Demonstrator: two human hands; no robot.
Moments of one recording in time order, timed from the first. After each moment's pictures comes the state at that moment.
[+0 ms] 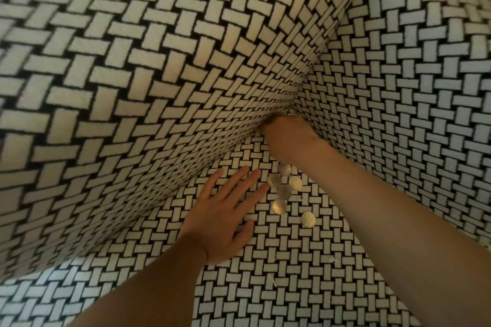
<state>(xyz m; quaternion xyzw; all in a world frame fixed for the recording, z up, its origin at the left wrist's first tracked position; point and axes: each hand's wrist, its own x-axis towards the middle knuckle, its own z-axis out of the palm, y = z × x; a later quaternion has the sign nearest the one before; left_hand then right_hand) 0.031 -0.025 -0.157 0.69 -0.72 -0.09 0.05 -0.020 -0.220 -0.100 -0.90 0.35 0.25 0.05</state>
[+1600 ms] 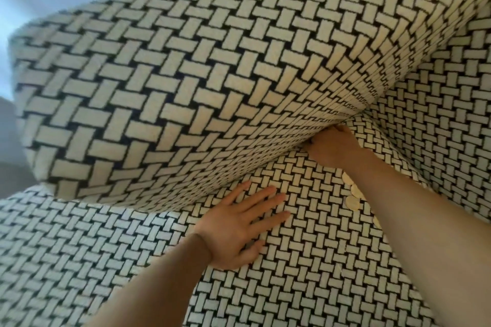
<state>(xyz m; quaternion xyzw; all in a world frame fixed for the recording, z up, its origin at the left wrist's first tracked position) 0.082 0.073 -0.155 0.64 -0.76 -0.08 0.06 0.012 -0.179 -0.113 -0.90 0.30 0.31 0.04</state>
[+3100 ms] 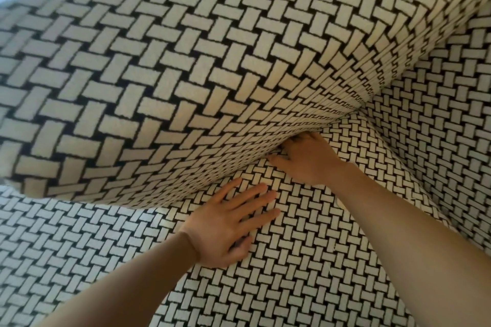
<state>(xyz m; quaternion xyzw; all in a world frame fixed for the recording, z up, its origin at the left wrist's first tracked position) 0.080 0.073 -0.155 0.64 -0.75 -0.08 0.10 0.010 -0.144 -0.109 -0.93 0.22 0.28 0.09</state>
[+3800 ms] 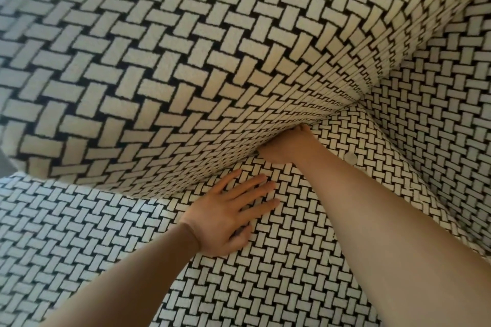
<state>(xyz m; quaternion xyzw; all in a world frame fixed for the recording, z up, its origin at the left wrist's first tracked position) 0.079 0.073 -0.155 0.65 -0.75 -0.09 0.10 0.048 -0.127 -0.115 -0.88 0.29 0.36 0.09</state>
